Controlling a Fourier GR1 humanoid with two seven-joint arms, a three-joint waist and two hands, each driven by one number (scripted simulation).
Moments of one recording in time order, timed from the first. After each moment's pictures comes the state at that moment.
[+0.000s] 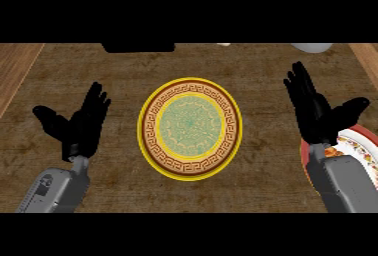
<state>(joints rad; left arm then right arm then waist) -0.25 0.28 -0.18 -1.38 0.42 0.36 0.09 -0.33 -0.28 0.12 -1.40 -0.31 -0.23 0.04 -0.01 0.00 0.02</state>
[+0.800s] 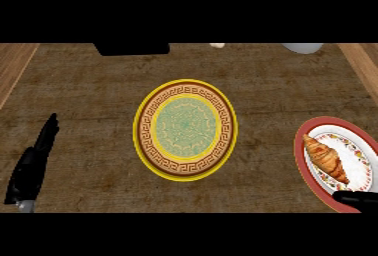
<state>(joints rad) 0.03 0.56 -0.21 -1.41 0.16 0.33 -0.13 0.11 -0.40 -0.14 -1.67 -0.42 0.14 -0.59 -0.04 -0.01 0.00</state>
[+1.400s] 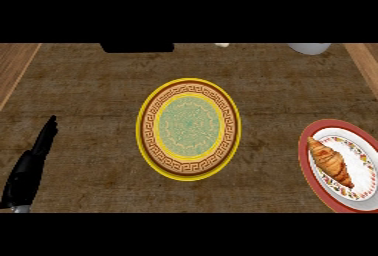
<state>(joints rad) 0.06 0.57 -0.19 -1.44 0.14 0.30 -0.16 0.41 -0.62 -0.29 -1.69 -0.19 0.30 -0.77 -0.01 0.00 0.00</state>
